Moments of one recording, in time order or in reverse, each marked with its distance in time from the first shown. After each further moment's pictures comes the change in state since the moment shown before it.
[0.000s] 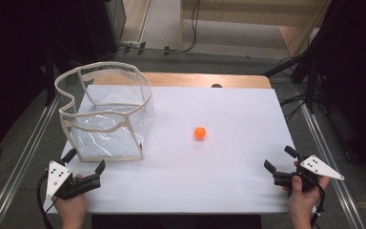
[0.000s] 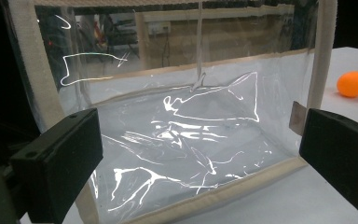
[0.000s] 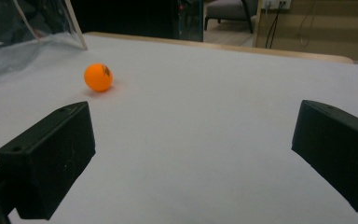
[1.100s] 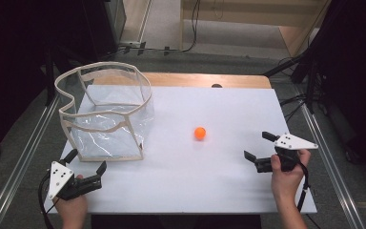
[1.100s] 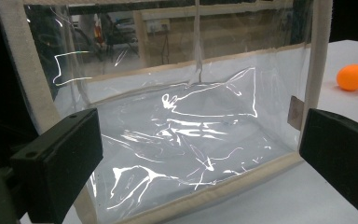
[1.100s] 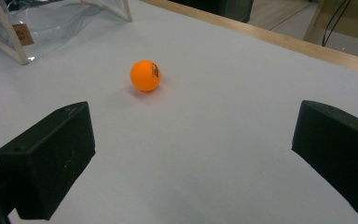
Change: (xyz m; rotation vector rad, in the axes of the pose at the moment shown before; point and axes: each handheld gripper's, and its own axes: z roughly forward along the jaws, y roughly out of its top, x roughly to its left) left arm -0.003 0.000 0.000 0.012 0.000 0.023; right arm 0.032 0.061 0.053 0.207 0.160 -0.139
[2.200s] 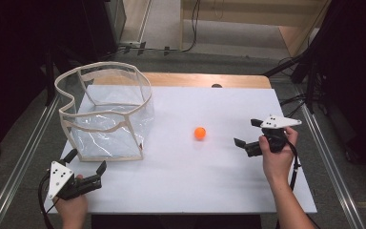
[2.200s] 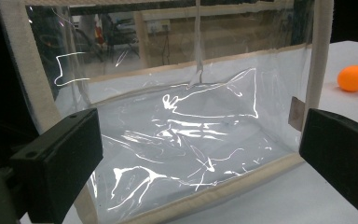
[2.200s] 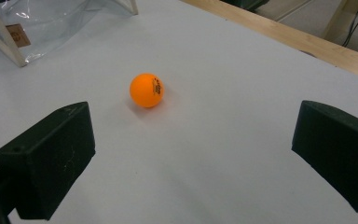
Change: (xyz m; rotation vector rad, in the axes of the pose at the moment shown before) left arm 0.000 0.000 0.000 -0.003 0.003 -0.002; right arm -0.010 0.042 0.036 0.098 0.065 -0.023
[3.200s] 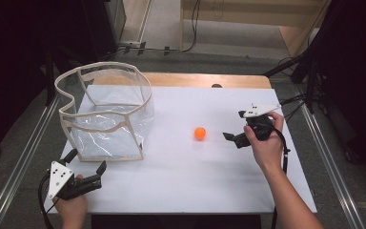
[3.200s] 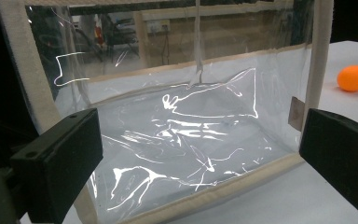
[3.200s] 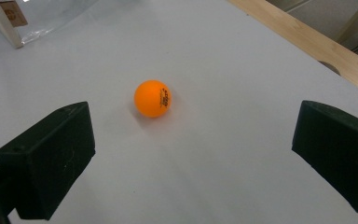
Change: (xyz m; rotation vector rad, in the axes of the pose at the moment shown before) left arm 0.000 0.000 0.000 0.000 -0.002 0.001; right arm 0.006 0.041 0.029 0.129 0.030 -0.111
